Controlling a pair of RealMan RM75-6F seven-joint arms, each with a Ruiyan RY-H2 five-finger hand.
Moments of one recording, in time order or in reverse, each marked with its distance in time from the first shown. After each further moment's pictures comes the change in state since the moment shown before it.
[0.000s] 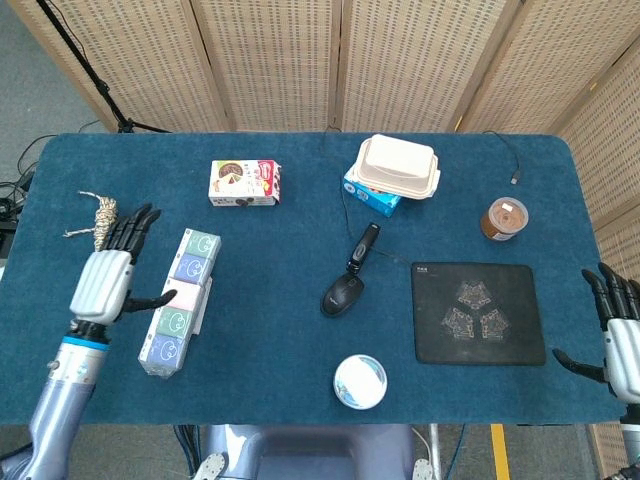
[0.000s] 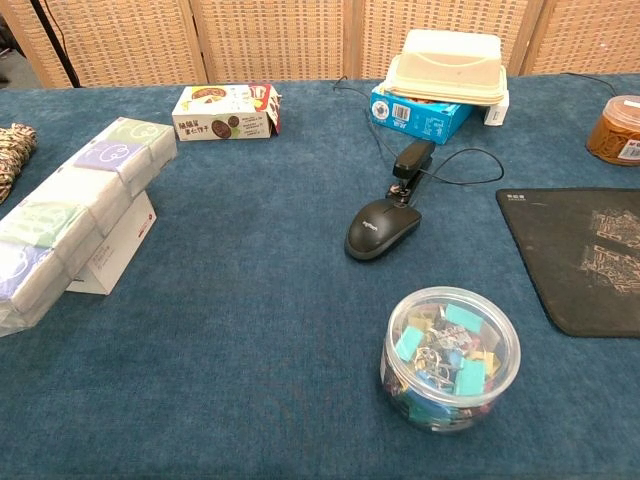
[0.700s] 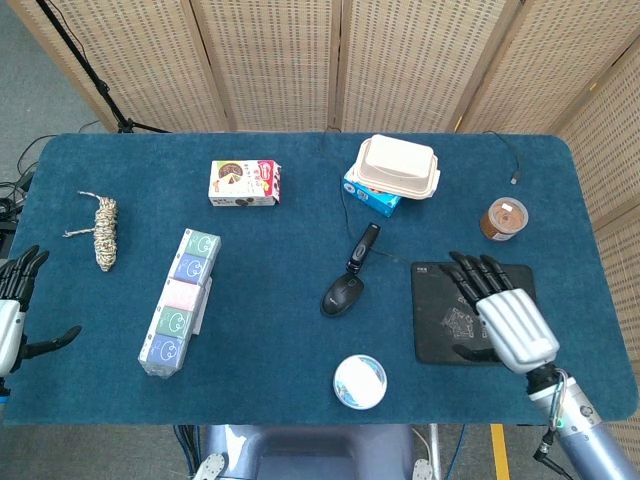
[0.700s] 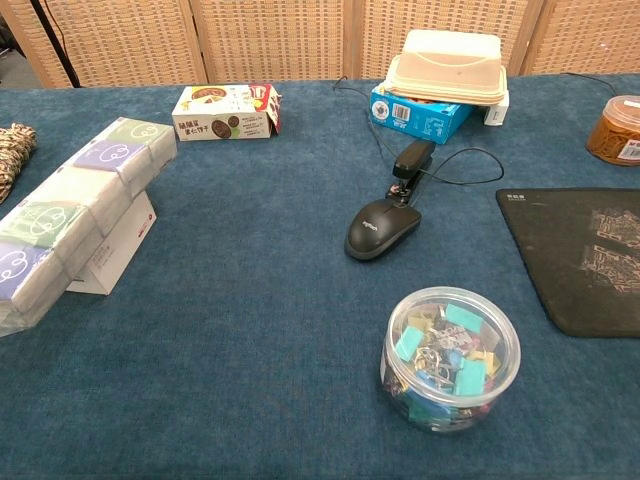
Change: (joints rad) left arm 0.248 0.086 0.151 0.260 0.199 0.177 -0.293; right arm 0.271 0.034 0.034 -0.147 -0.115 -0.332 -0.020
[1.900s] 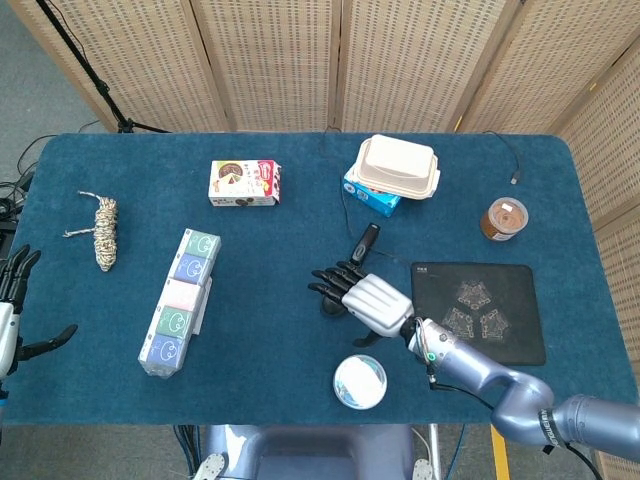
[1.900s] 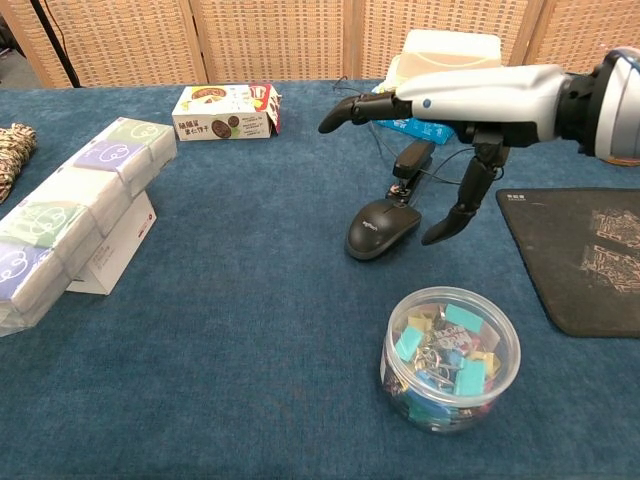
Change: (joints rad) left arm 0.035 -0.032 -0.040 0.003 0.018 0.009 0.040; right arm 0.474 -0.468 -0.006 0.491 -0.053 -0.367 0.229
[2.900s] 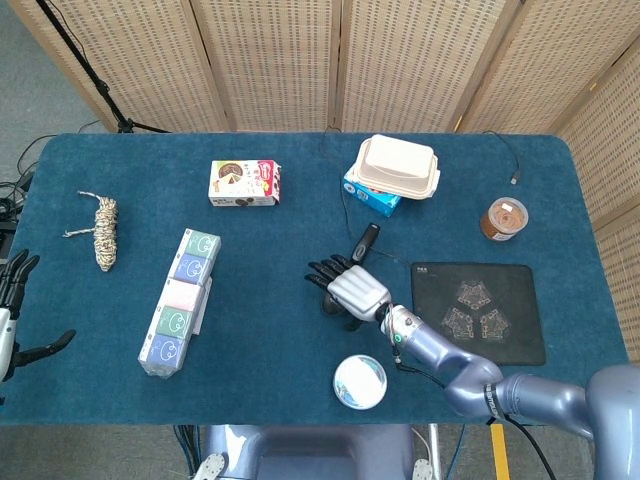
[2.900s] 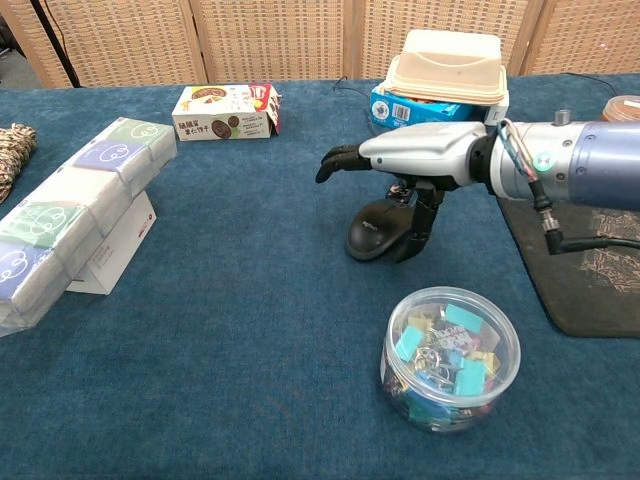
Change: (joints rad) left arm 0.024 0.012 0.004 0.009 0.035 0.009 -0.043; right arm 0.117 -0.249 -0.013 0.295 0.224 -0.088 -0.204
